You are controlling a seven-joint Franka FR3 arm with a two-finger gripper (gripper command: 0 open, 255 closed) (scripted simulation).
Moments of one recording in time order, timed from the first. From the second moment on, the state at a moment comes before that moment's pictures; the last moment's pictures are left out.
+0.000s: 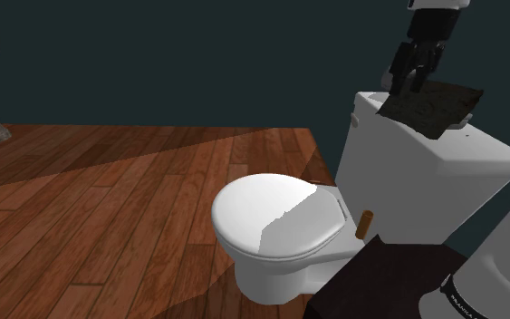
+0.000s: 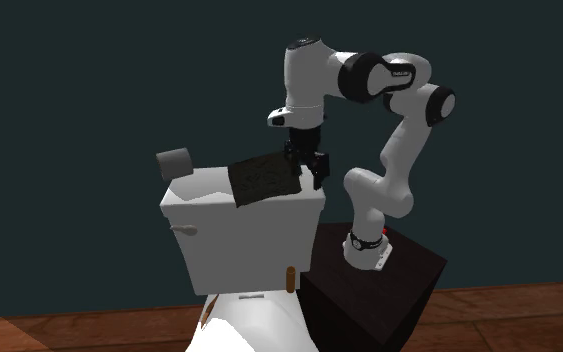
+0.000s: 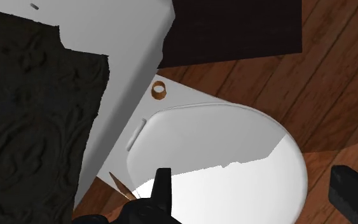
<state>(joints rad) -0.05 -0.69 -0.11 -2.16 0.00 1.44 -0.05</state>
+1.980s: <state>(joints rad) -0.16 -0.35 -0.57 -1.88 0.13 1.38 -0.31</state>
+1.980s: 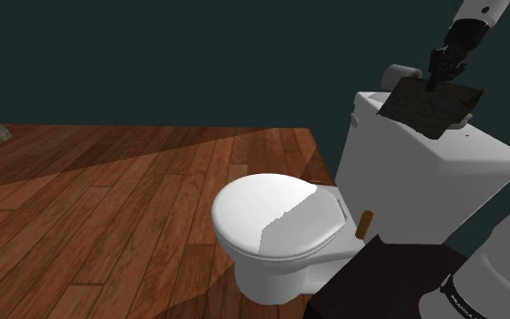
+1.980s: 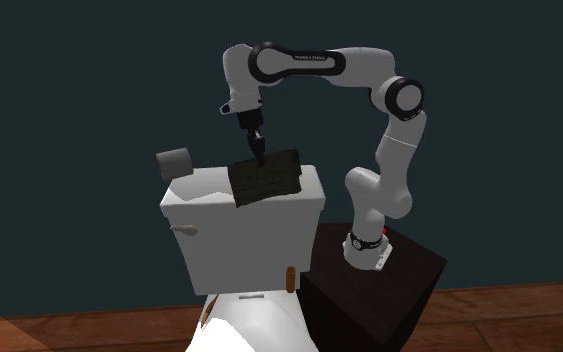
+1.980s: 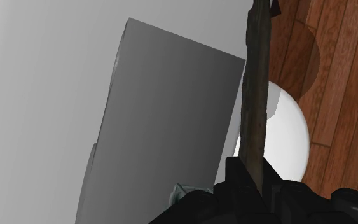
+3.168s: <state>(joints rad) -0.14 -0.28 -0.59 -1.64 0.17 1.21 -0.29</state>
